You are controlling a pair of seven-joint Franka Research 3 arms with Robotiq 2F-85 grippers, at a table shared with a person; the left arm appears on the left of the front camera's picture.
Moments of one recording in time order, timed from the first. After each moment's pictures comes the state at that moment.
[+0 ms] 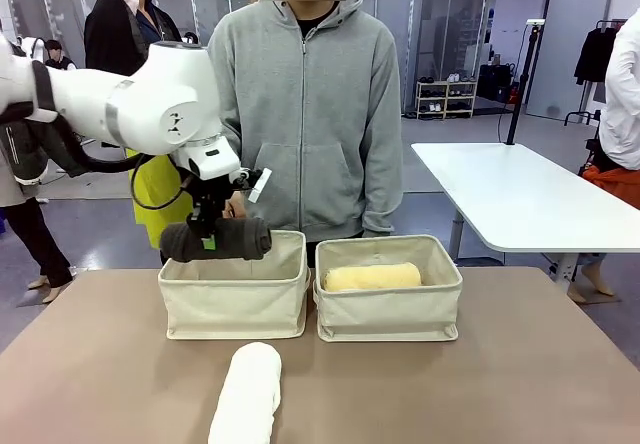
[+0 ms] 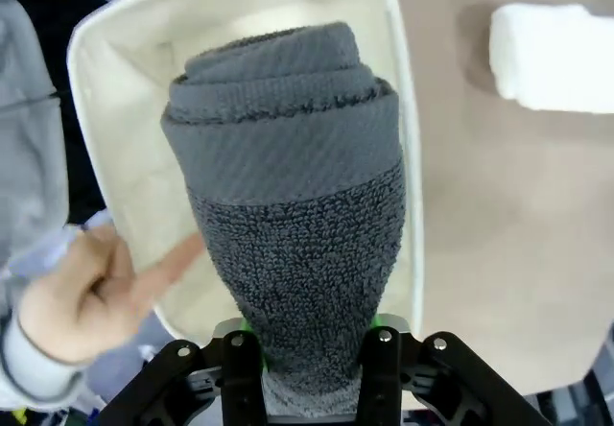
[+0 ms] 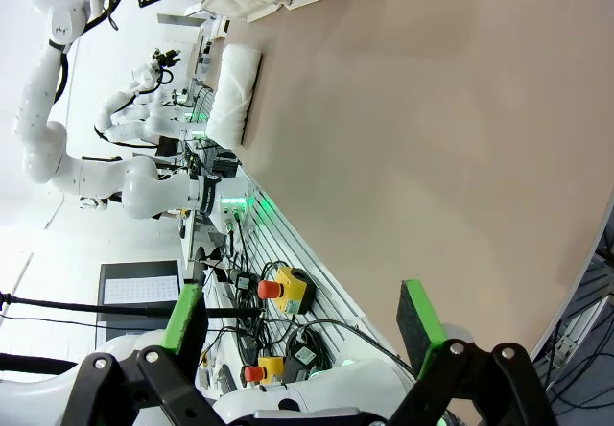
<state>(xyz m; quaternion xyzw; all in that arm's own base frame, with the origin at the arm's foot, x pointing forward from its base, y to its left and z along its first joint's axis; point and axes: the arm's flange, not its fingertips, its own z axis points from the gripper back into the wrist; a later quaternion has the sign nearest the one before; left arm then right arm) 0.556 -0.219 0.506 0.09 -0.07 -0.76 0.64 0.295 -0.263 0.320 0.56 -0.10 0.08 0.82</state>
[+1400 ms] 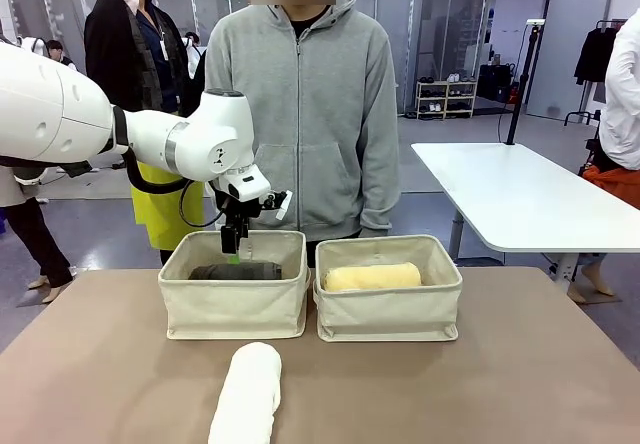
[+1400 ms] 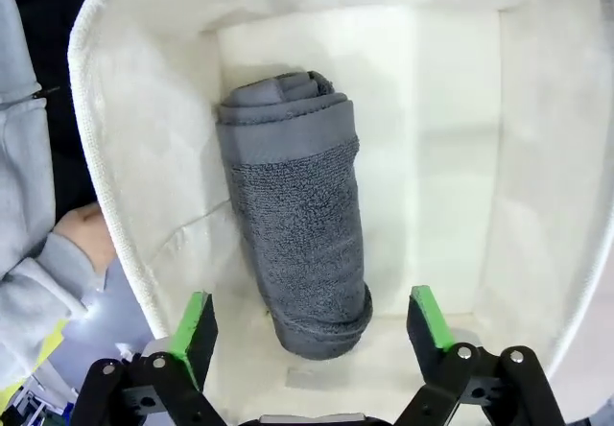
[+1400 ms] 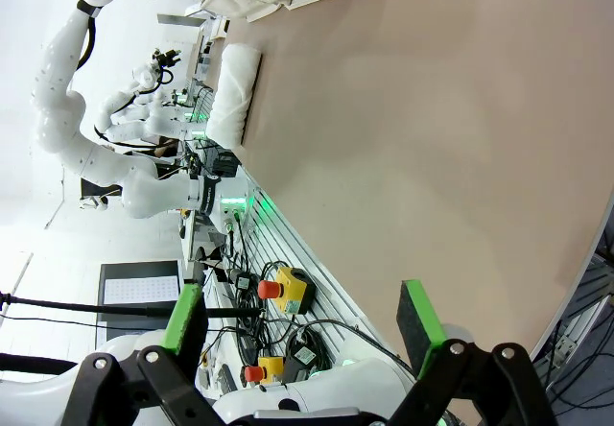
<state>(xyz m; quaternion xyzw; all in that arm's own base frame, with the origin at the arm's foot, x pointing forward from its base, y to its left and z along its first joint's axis) 0.640 -0.240 0.435 0.08 -0.05 -0.73 0.68 0.295 -0.263 0.320 0.56 -0.10 0.08 0.82</state>
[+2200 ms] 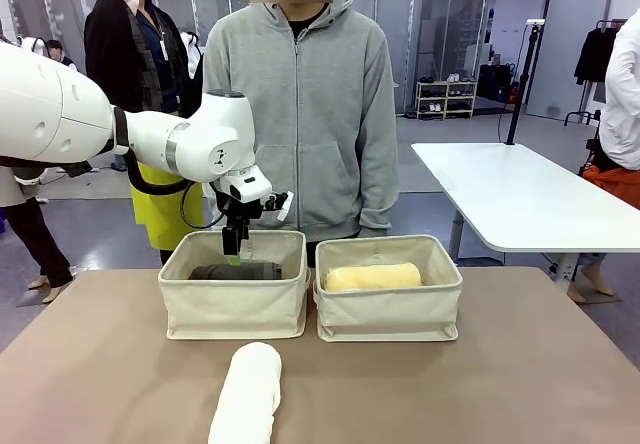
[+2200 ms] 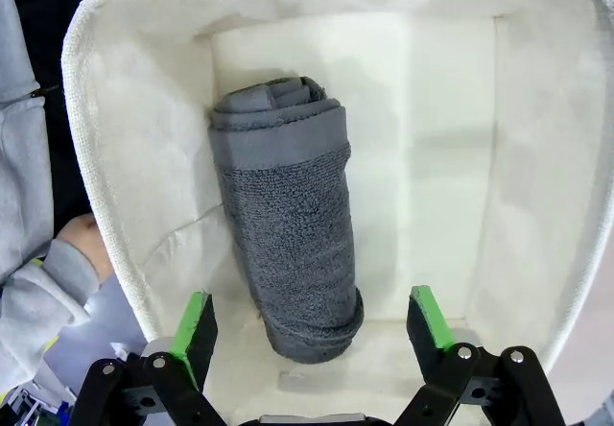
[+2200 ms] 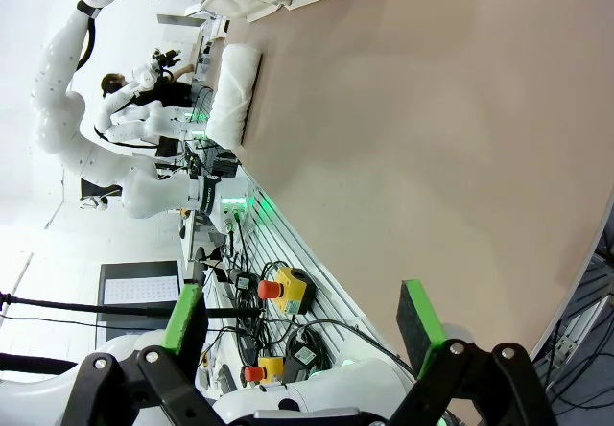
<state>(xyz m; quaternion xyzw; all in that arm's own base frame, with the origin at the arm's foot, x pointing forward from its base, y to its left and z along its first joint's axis) 0.637 -0.243 0.434 0.08 -0.05 -0.73 0.68 0.295 -0.263 0.320 0.56 -0.10 0.08 0.82</state>
